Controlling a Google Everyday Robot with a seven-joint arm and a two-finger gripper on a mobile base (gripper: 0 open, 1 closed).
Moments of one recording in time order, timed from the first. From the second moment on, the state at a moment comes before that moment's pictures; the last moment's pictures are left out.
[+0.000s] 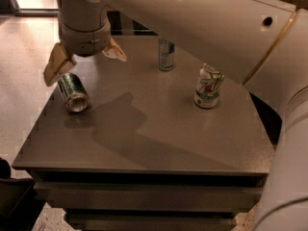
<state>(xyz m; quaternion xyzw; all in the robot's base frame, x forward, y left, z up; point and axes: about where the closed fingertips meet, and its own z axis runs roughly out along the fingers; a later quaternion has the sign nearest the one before) 0.557 0.149 0.926 -0.30 0.94 0.07 0.15</state>
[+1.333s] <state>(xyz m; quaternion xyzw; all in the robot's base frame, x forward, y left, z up) 0.566 0.192 0.936 -0.29 0.94 0.04 0.14</state>
